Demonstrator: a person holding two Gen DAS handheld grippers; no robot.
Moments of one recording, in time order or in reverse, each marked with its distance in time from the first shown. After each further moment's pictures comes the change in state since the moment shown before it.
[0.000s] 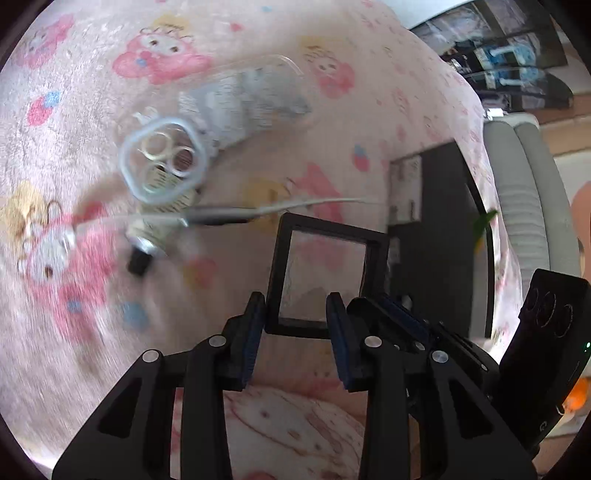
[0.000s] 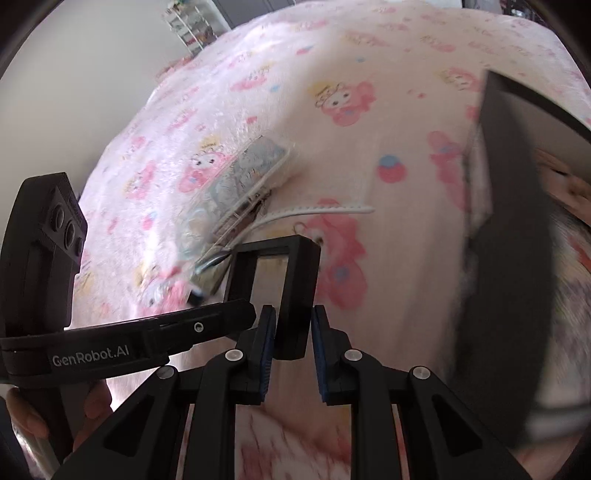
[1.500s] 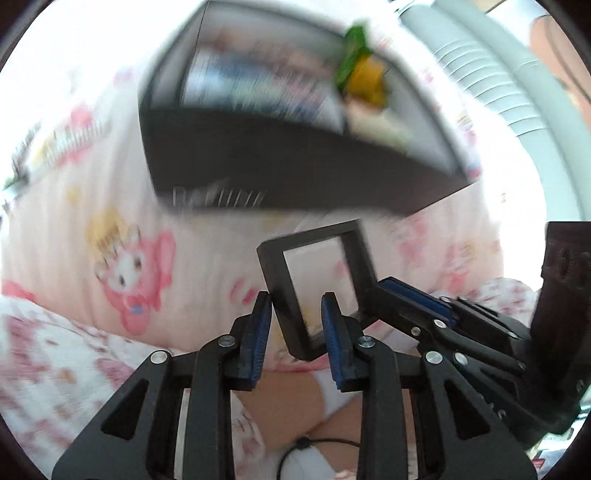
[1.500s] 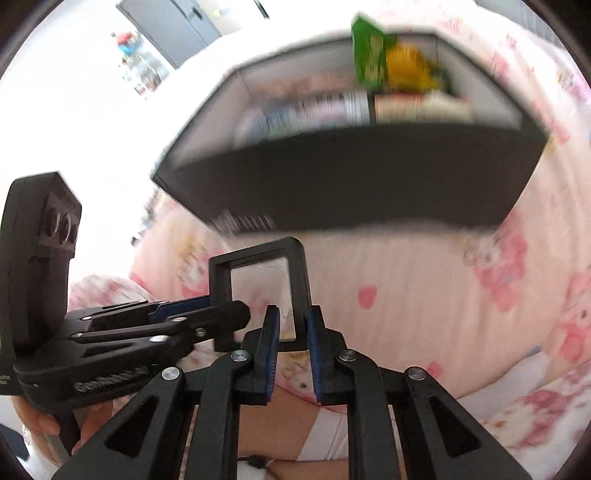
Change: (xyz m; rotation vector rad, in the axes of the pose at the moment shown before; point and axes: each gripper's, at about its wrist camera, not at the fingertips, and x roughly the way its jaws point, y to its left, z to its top) left arm 0.037 -0.181 -0.144 0.417 0.041 0.069; right arm -0.146 -0.169 -0.149 0.207 -0.125 -0.036
